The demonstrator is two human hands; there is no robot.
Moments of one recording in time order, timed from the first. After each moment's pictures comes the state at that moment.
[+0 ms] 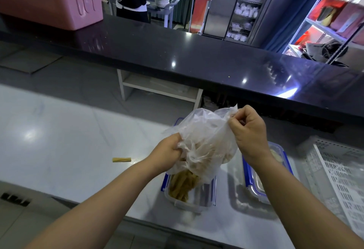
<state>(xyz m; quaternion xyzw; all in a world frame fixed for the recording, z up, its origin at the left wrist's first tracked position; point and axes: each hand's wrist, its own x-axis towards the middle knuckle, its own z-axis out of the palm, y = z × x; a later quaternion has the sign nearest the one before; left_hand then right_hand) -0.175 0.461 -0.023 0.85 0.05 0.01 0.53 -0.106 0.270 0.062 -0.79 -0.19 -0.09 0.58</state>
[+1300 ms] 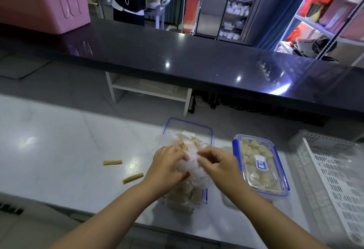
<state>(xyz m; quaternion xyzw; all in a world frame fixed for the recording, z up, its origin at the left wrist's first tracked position) -0.199 0.424 -0.037 0.93 -0.03 0.11 0.35 -0.158 0.249 -0.001 -0.84 -0.24 0.03 0.49</state>
